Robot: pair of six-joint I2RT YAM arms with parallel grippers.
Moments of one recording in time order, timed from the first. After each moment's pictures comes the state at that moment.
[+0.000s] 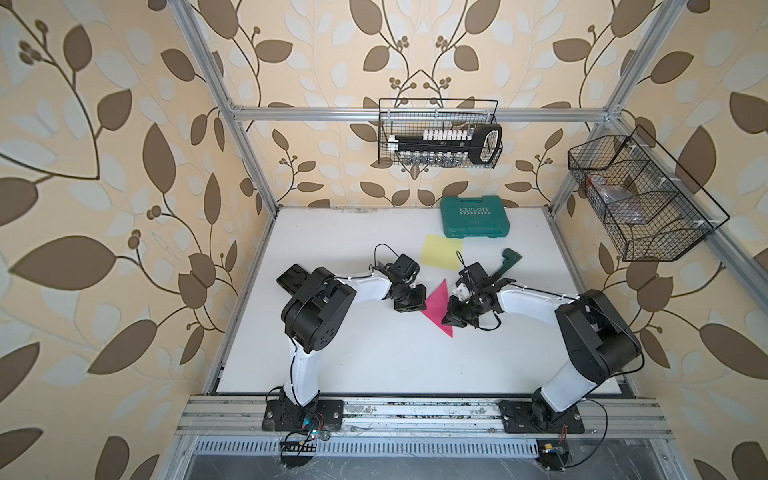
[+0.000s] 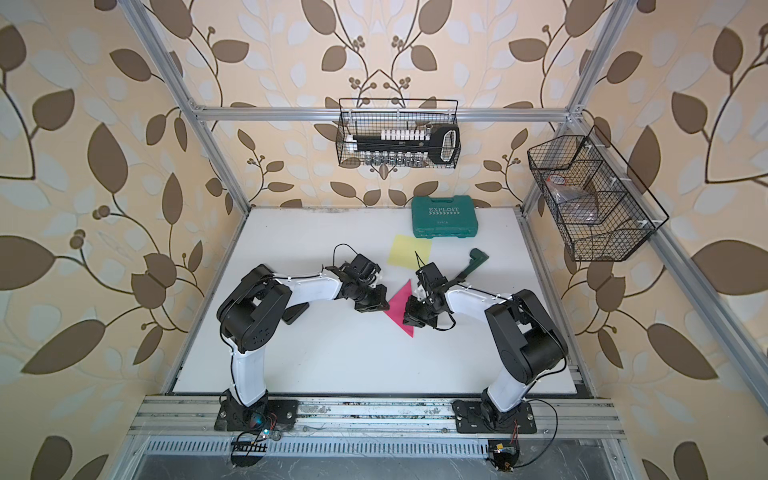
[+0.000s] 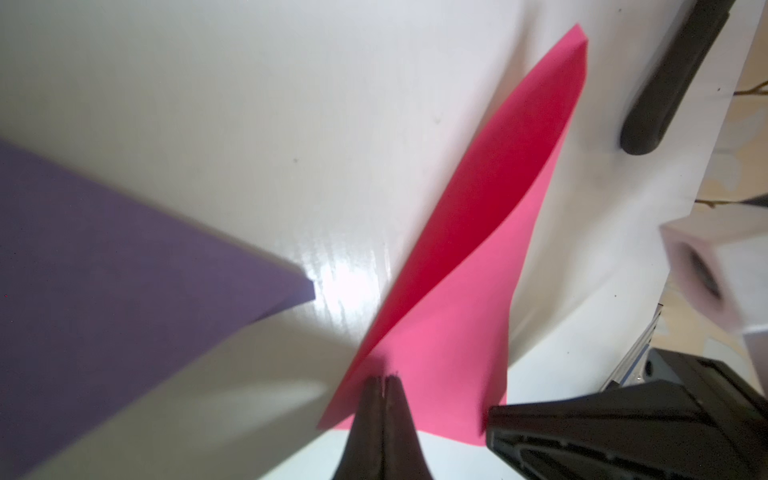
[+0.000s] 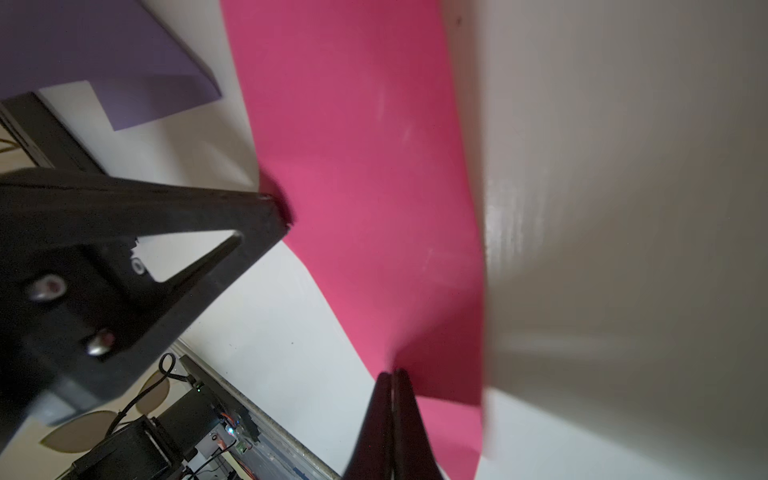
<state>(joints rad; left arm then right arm) -0.63 1.97 1.18 -0.30 0.45 -0.69 0.46 1.68 0.85 -0.42 -0.45 0.77</state>
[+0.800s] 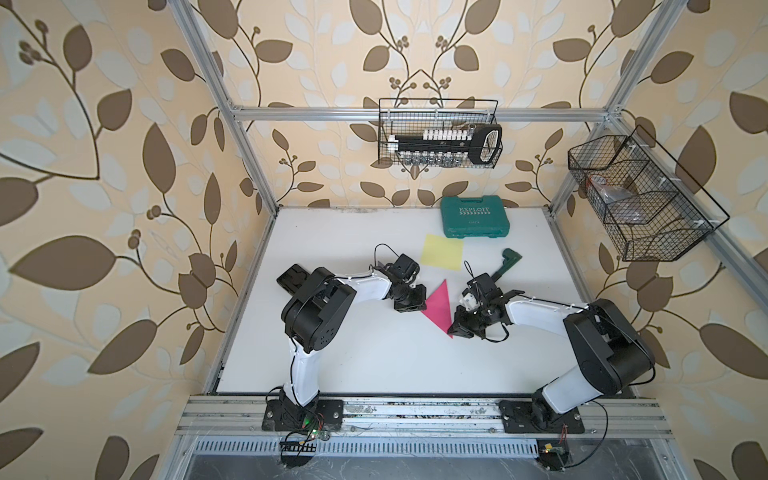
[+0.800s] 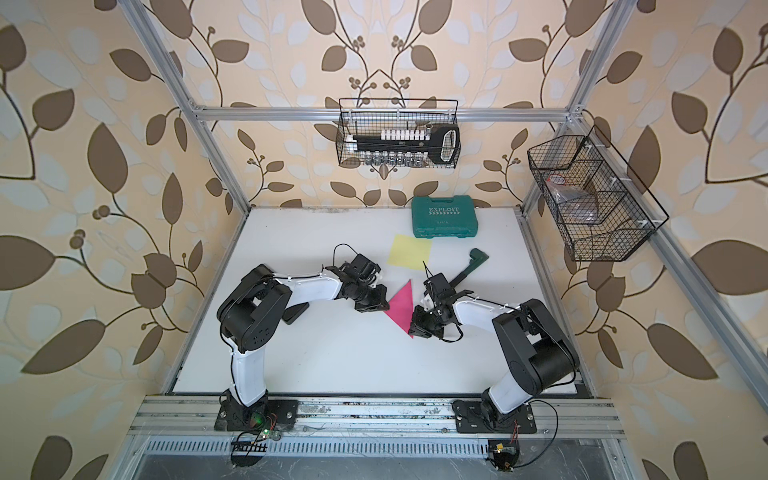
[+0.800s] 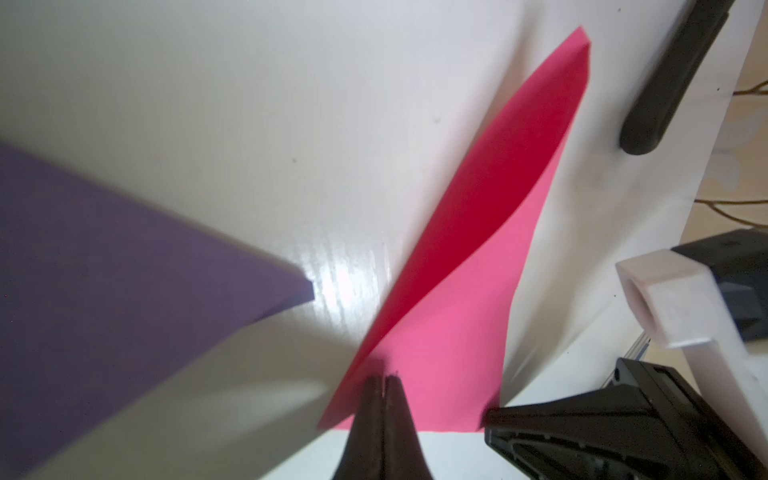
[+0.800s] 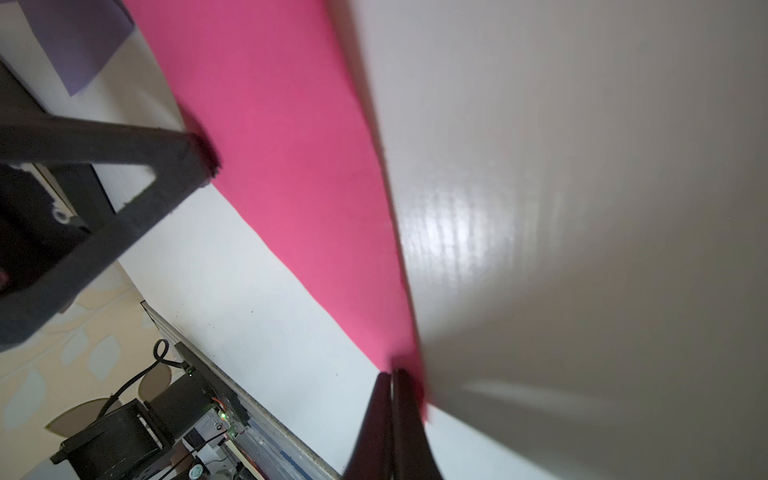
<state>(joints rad) -0.63 1.97 1.18 -0.30 0.45 -0.69 0.41 1.58 0.69 -0.37 -0.48 0.75</state>
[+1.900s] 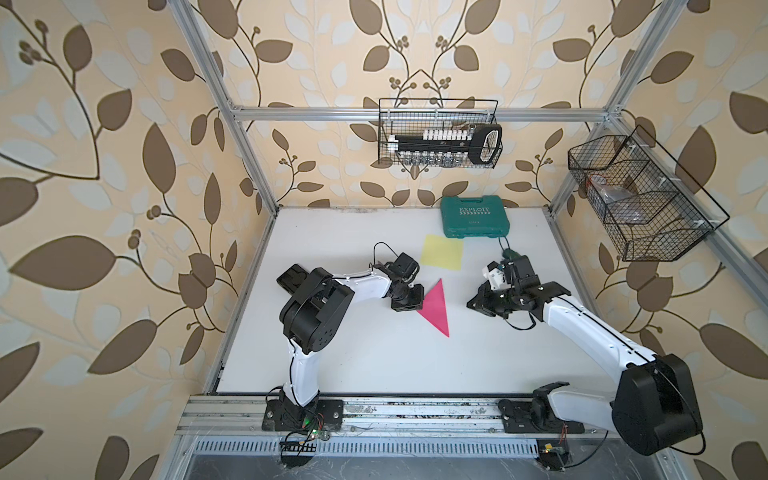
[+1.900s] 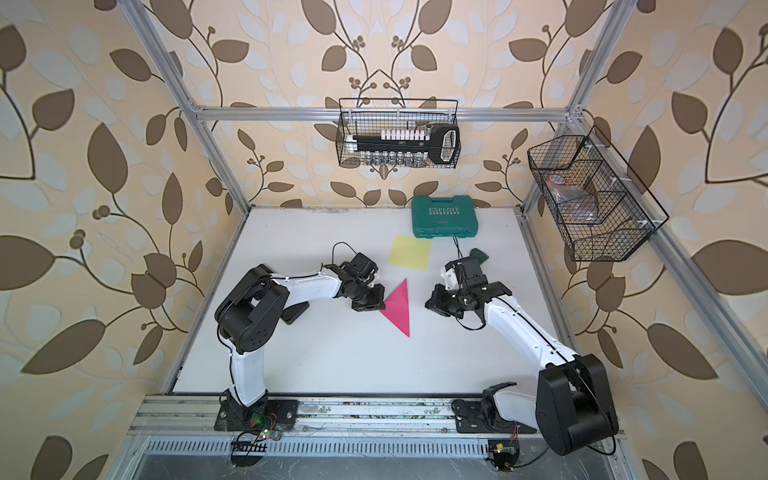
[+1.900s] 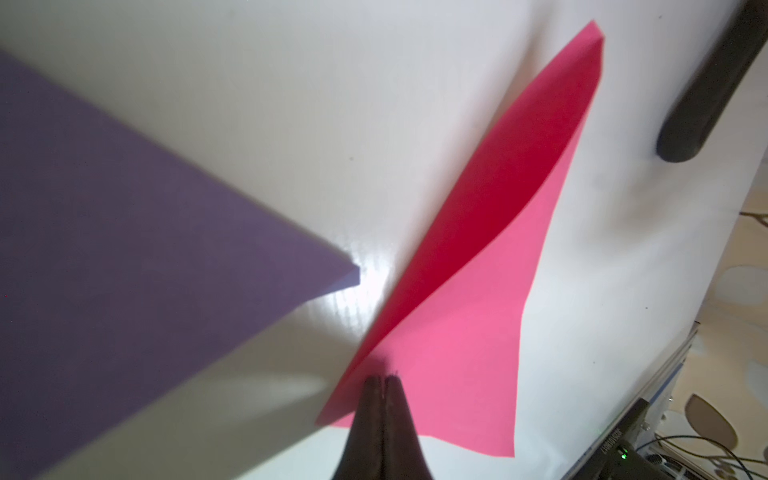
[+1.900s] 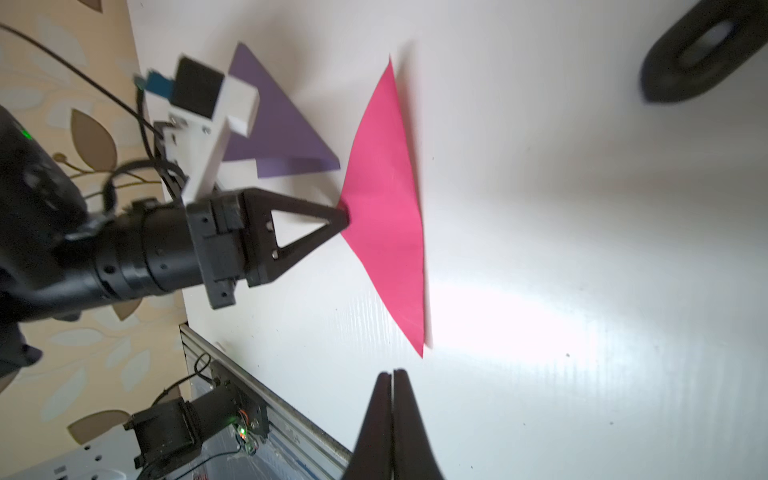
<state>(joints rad) -0.63 1.95 1.20 -0.40 0.36 -0.68 0.21 1.25 0.82 -0.59 -0.45 0.59</state>
